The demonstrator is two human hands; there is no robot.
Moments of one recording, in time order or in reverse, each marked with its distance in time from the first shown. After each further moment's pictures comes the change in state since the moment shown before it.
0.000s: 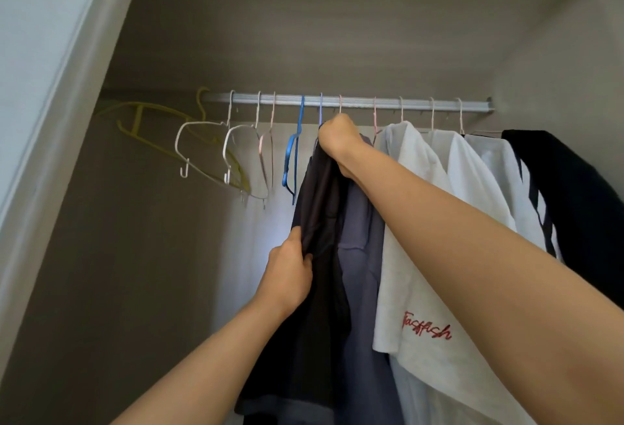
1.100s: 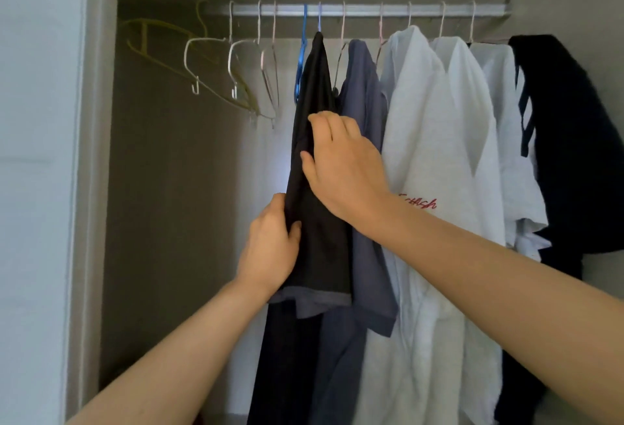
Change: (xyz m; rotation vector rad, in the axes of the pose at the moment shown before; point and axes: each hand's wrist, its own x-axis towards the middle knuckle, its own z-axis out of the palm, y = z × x) left_hand -0.128 0.008 -0.025 0.095 0.080 -0.038; right_hand -0.187 0.069 -0.001 -0.770 0.121 -0.608
